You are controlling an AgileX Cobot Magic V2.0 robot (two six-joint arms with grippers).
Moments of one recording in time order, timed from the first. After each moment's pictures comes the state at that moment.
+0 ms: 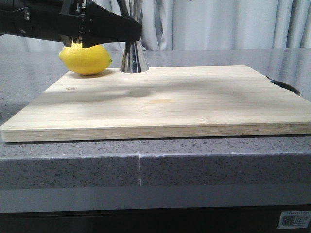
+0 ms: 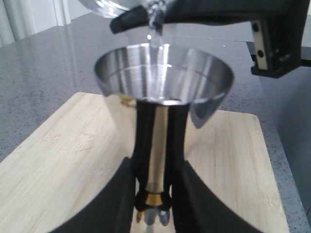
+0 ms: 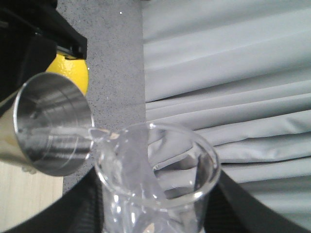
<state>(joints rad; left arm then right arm) -0.26 1.76 -1.05 -1.71 1.15 2.21 0.55 1.44 -1.14 -1.44 -0.14 0.08</state>
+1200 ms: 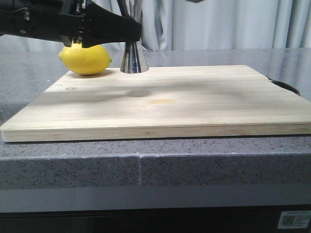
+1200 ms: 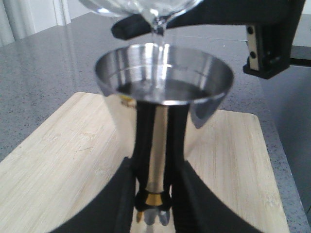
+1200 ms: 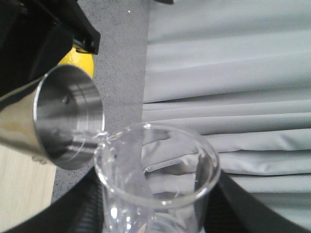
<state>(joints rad) -0.26 1.76 -1.05 -1.71 1.15 2.21 0.55 1.44 -1.14 -1.55 -0.15 0.08</state>
